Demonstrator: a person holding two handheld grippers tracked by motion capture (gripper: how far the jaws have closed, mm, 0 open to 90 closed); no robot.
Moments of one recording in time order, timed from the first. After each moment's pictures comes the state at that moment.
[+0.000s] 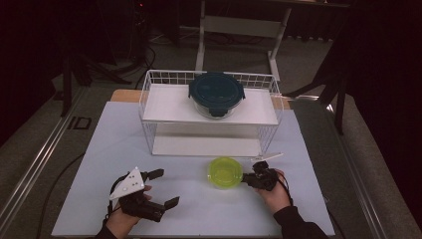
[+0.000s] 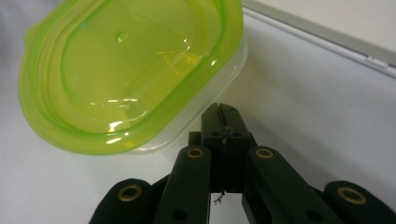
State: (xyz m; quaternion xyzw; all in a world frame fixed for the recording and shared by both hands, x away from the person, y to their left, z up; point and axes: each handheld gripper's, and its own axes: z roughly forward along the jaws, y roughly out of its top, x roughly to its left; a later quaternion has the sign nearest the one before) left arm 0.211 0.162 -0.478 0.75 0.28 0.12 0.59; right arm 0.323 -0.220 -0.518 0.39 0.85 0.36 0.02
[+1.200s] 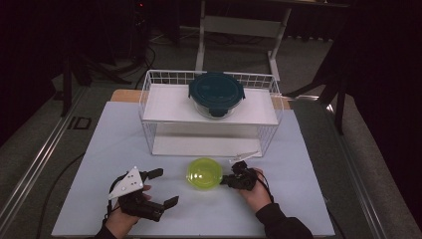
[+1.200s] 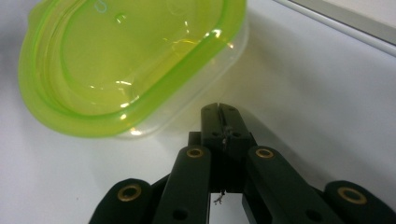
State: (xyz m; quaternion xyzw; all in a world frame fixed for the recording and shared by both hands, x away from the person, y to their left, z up) left arm 0.211 0.165 -0.477 0.74 0.29 0.12 0.59; right arm 0.324 -0.165 -0.526 0.36 0.86 0.36 -0.02
